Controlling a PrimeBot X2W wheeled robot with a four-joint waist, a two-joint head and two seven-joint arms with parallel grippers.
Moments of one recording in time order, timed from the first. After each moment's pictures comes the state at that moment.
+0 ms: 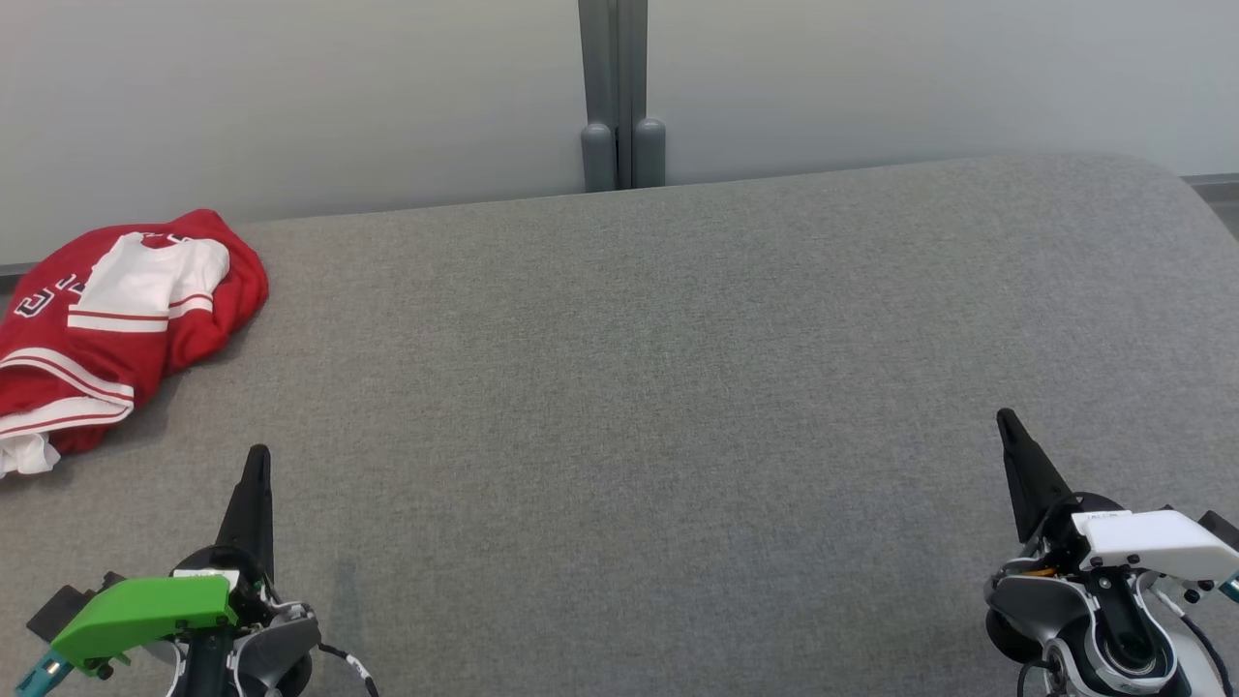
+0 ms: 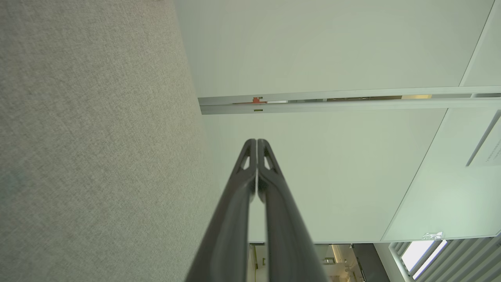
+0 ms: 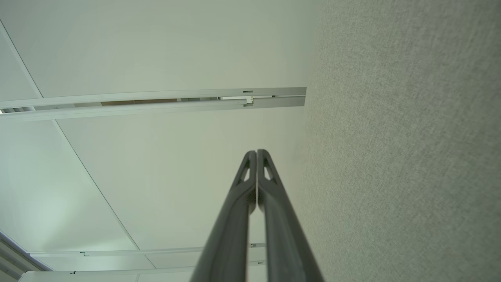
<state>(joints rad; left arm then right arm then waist) -0.10 0.05 0.11 0.25 -1.61 -0.13 0.11 -0.11 -0.05 -0.11 0.25 1.61 0.13 0.11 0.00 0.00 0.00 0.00</state>
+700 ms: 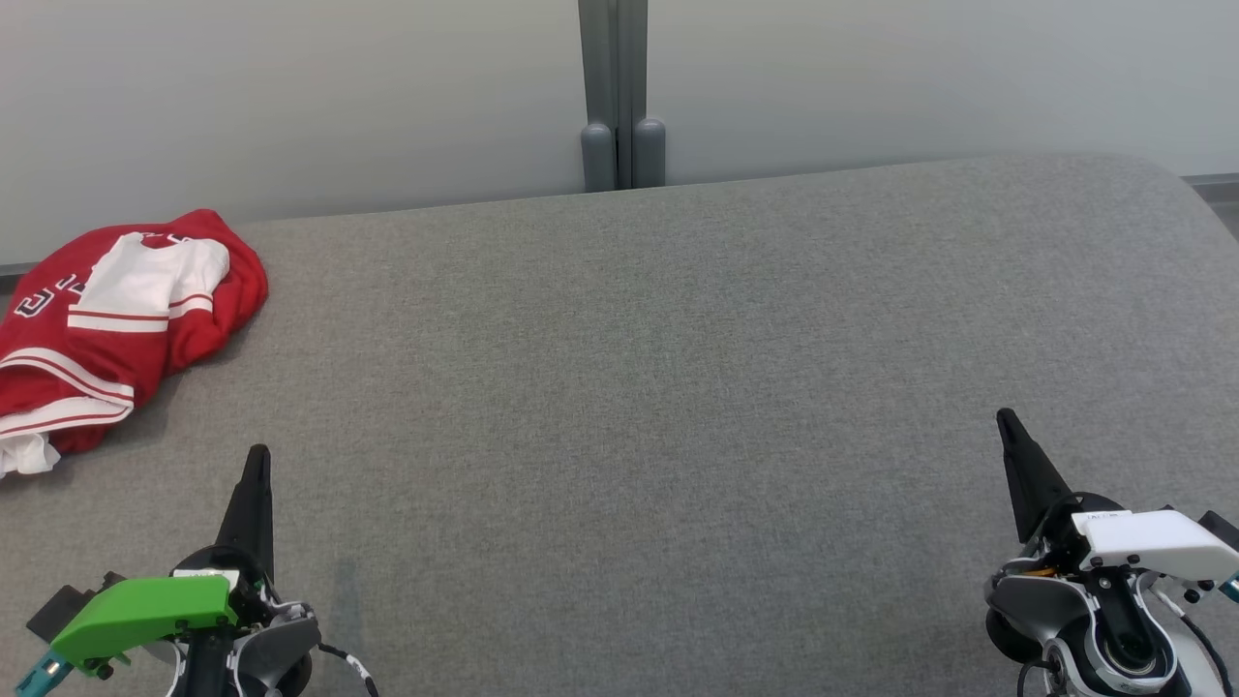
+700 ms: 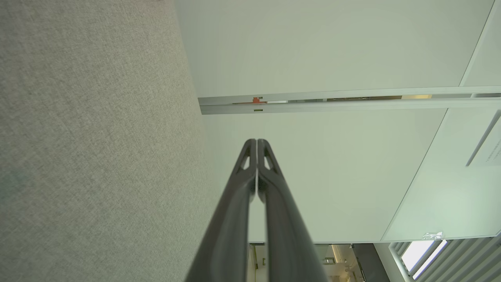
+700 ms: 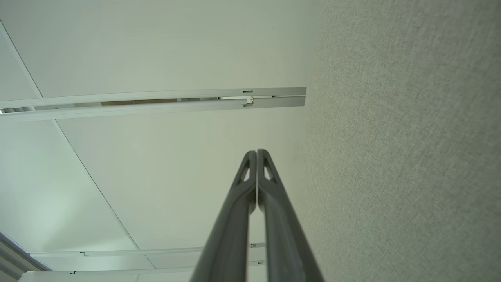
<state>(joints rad) -0.10 0.05 0.11 0.25 -1.61 -0.13 0.11 -0.11 -0.05 -0.11 0.25 1.61 0.13 0.11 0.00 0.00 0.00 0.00</state>
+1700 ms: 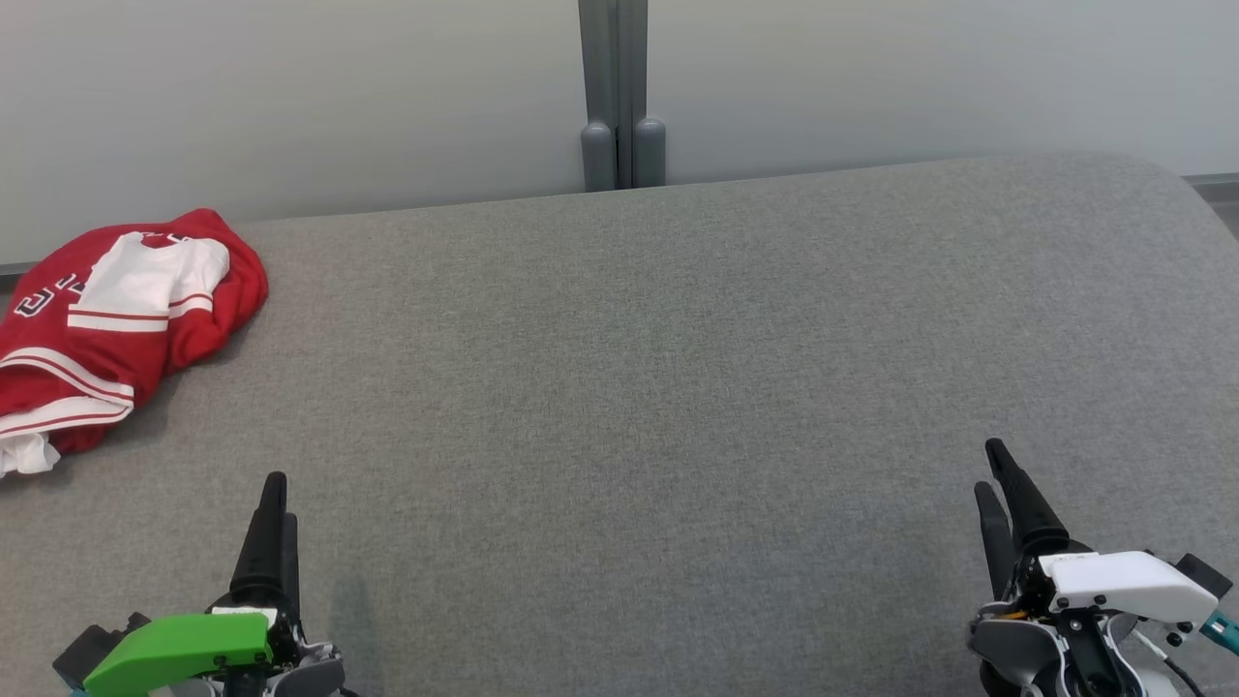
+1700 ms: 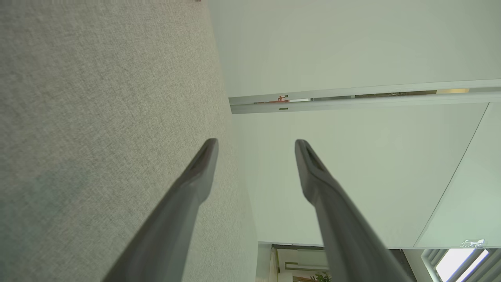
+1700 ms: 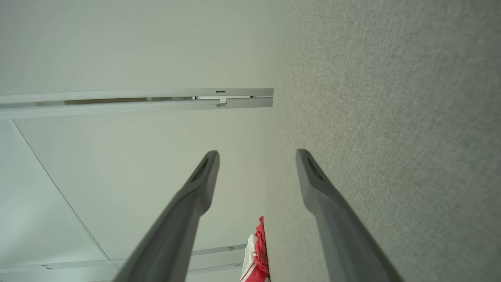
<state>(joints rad) -0.04 0.04 0.07 0.26 -1.54 -0.13 0.05 -0.05 -0.04 -0.07 0.28 1.55 0.13 0.05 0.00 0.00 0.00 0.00</state>
